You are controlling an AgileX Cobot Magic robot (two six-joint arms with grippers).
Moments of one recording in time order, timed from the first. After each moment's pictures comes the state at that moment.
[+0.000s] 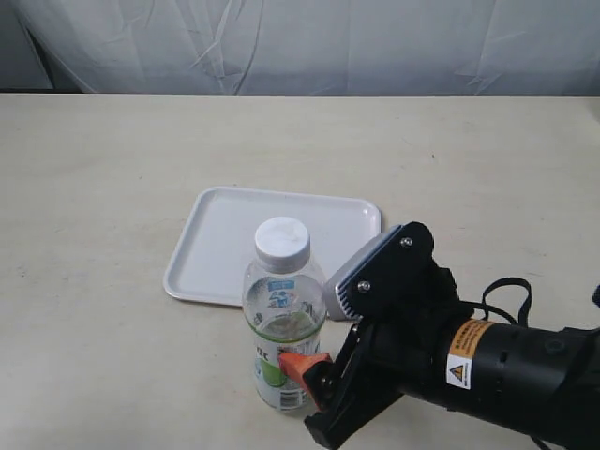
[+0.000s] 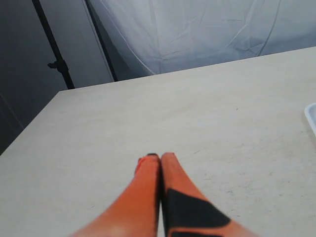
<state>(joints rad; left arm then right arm) 0.04 0.06 0.00 0.22 0.22 -0.04 1.15 1.33 -0.37 0.29 -0.27 -0.19</state>
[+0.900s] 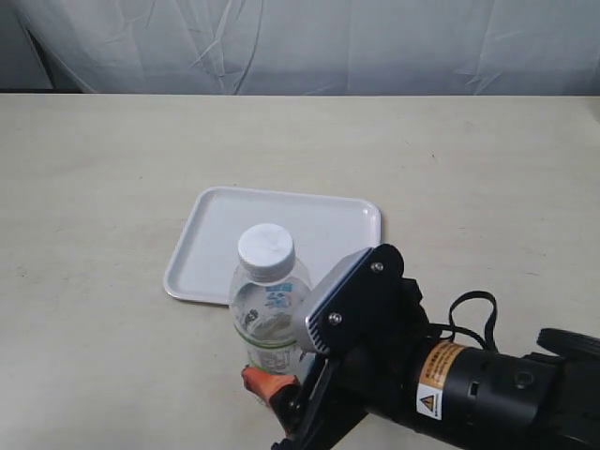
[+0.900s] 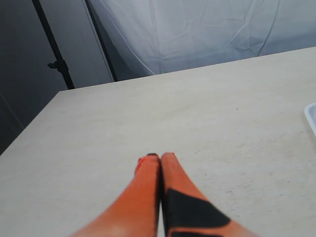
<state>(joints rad) 0.04 0.06 0.00 0.22 0.22 -0.04 1.25 1.42 -0.36 0.27 -0.46 -0.16</state>
